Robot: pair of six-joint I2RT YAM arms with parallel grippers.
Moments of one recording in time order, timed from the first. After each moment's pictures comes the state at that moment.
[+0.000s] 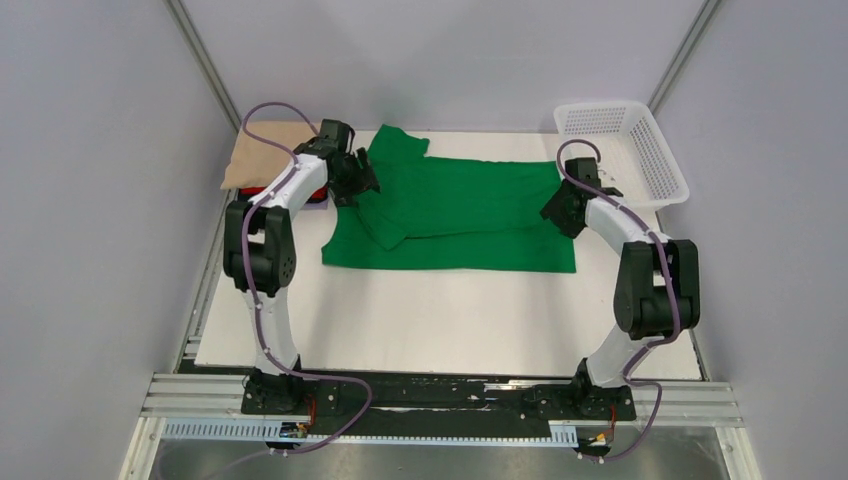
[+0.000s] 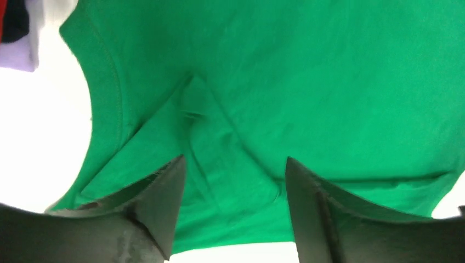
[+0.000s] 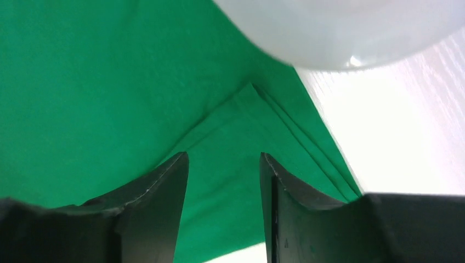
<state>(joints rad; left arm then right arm) -0.20 1.97 1.61 -0.65 0.12 -0.60 0.05 1.69 1.14 -0.45 0.15 0.72</state>
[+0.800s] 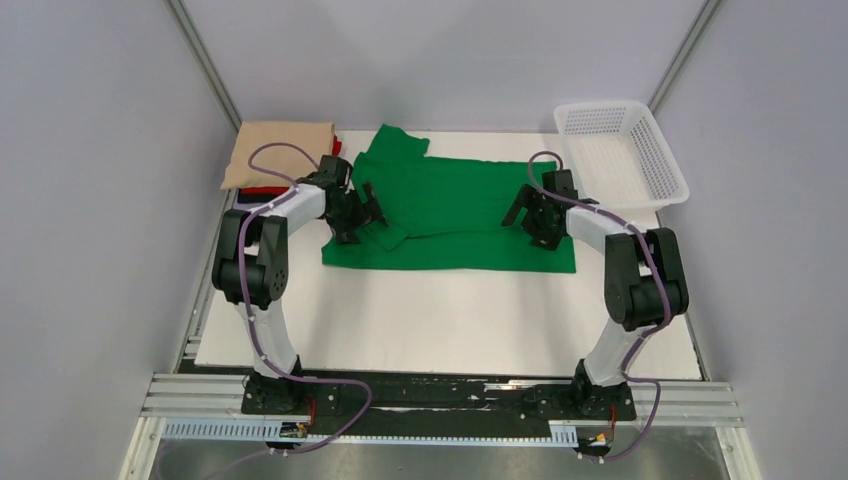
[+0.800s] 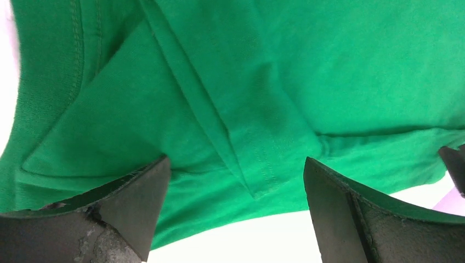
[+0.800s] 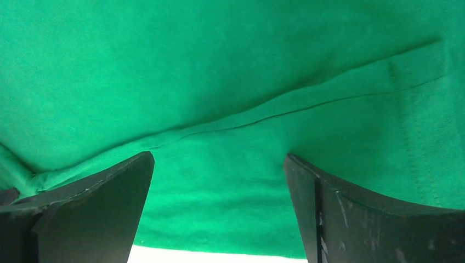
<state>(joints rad) -0.20 1.90 1.32 -0.51 0.26 -0.64 0.14 1.77 1.10 -0.28 -0.11 0.65</state>
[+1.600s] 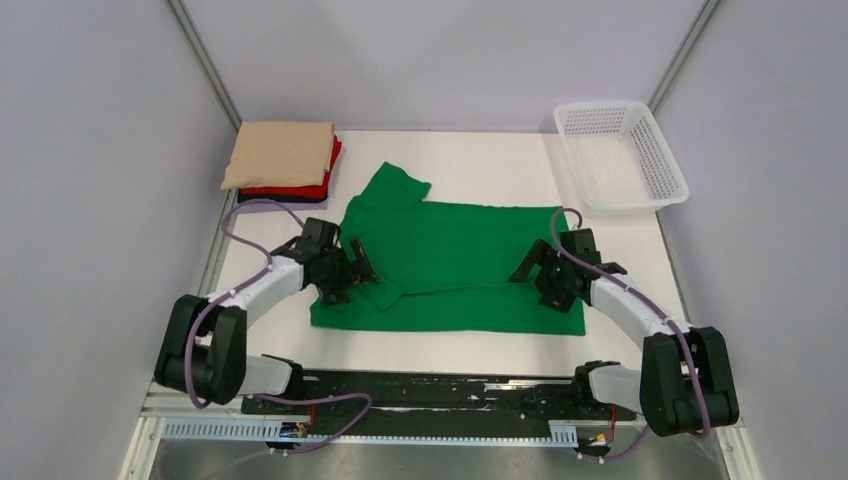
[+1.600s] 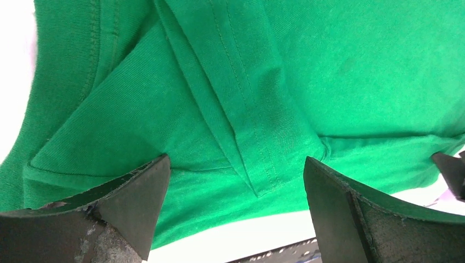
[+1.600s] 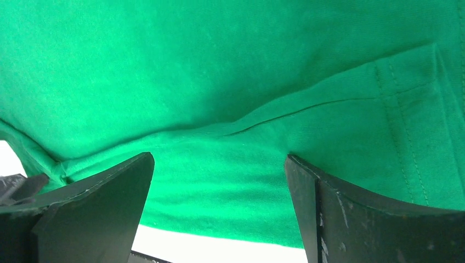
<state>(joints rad) -0.26 1.38 0.68 -0.39 0.23 -0.73 0.16 1.24 0.57 -0.35 -0.18 0.73</state>
